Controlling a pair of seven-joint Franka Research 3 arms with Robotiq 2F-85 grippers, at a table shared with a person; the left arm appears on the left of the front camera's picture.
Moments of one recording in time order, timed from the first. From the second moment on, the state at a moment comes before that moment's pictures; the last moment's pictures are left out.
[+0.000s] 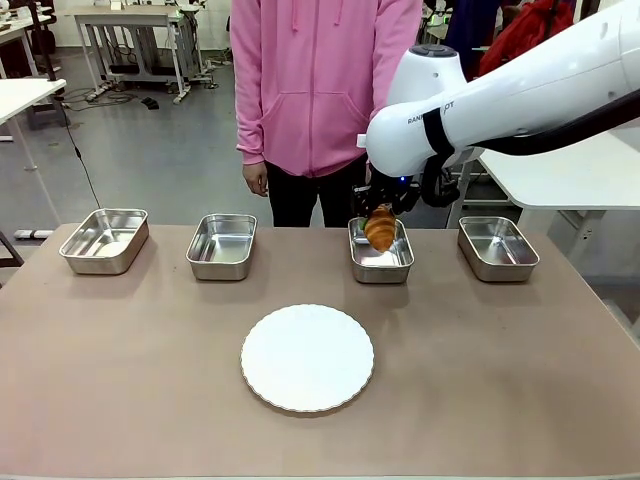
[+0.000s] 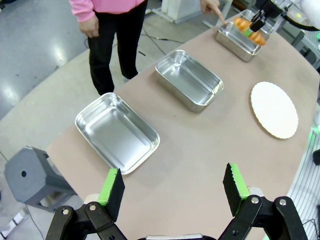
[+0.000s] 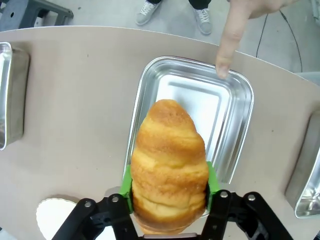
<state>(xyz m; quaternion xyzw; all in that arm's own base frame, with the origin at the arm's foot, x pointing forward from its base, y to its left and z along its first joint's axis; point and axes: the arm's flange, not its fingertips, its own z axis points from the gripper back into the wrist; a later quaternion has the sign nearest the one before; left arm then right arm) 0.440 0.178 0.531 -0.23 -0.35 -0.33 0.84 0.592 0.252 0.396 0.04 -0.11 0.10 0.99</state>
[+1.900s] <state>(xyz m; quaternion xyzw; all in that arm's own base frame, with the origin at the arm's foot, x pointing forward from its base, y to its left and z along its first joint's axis) 0.440 0.178 0.531 -0.23 -0.35 -0.33 0.84 0.589 0.253 0.399 0.04 -0.12 0.09 0.99</state>
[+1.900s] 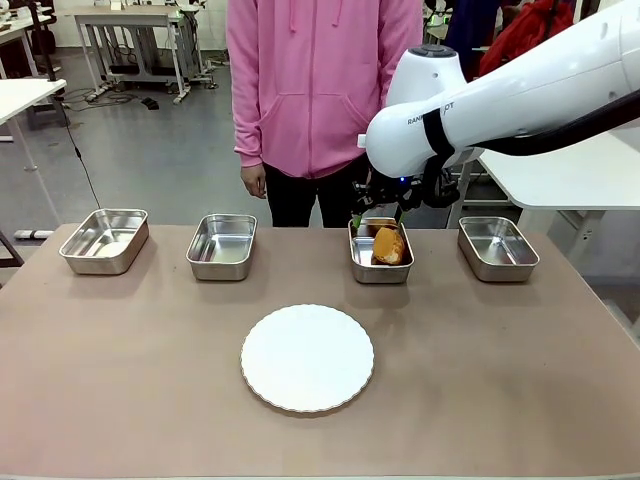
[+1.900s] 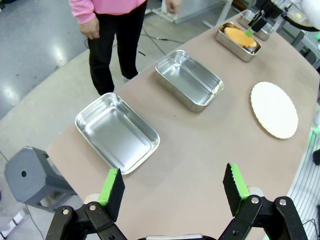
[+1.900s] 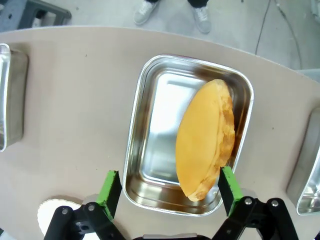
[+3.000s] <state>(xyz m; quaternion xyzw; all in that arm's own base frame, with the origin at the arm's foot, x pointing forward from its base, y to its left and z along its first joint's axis) 0.440 0.177 0.532 -0.23 -0.35 -0.33 0.84 0.335 0.214 0.457 0.01 -0.28 0.06 0.96</state>
